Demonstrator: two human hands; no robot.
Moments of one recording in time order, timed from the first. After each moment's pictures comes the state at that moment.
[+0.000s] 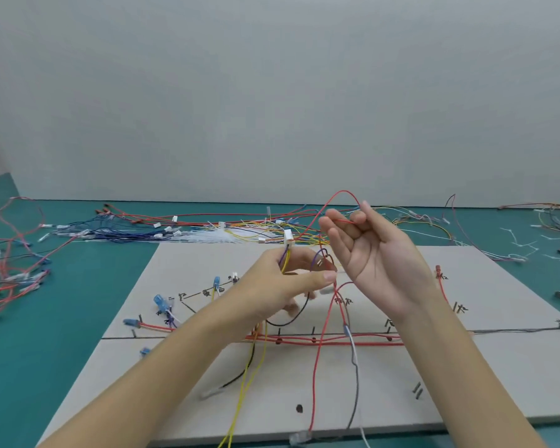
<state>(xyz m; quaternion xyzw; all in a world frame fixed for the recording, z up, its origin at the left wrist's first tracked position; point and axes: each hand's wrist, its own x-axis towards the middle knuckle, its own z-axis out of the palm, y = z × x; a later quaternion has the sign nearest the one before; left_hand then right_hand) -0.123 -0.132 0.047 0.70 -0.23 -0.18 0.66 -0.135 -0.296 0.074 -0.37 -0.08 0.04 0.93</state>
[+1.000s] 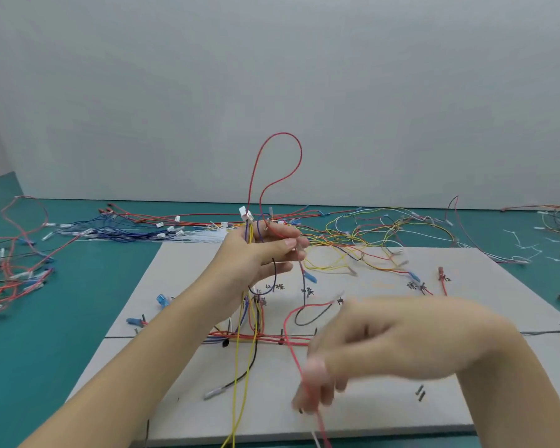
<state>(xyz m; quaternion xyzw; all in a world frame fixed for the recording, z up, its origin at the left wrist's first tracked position) -0.108 -0.112 0.058 0.61 -0.13 -0.09 0.78 -0.191 -0.290 0.103 -0.80 -0.33 0.34 0.36</state>
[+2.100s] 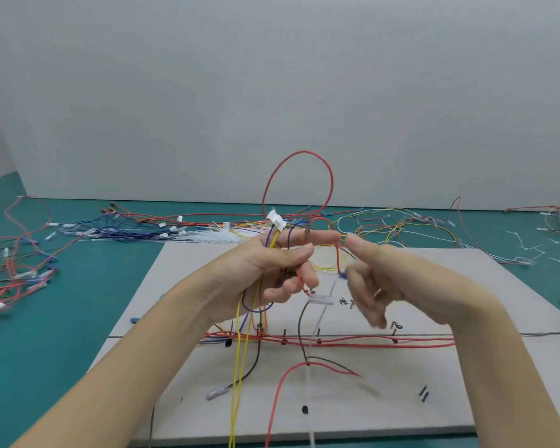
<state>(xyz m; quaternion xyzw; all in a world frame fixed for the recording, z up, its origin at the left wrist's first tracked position) -0.118 -0.102 0.071 0.52 -0.28 -0.33 0.74 -0.160 -0.317 0.094 -0.84 -0.13 0.19 0.49</state>
